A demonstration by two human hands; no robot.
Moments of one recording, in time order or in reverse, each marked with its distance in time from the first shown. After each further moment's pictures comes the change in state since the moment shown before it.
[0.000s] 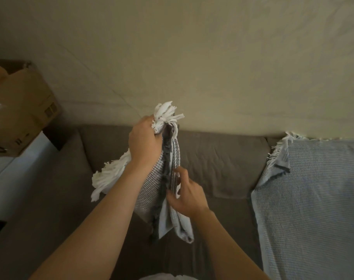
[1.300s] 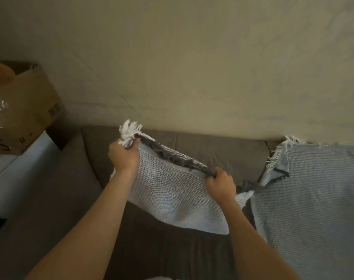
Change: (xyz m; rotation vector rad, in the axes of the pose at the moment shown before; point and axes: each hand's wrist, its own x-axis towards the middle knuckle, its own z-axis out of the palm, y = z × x) left_hand -0.022 -0.075 0.010 -0.331 0.211 -0.596; right_hand 0.015 0.052 -0.070 -0.069 0.045 0.519
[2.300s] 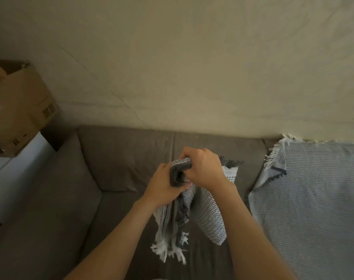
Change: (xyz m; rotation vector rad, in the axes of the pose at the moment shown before) left_hand -0.086 -0.029 0.027 0.335 -0.895 0.372; right_hand -0.004 -0.091 -0.043 -0.211 0.013 -0.610
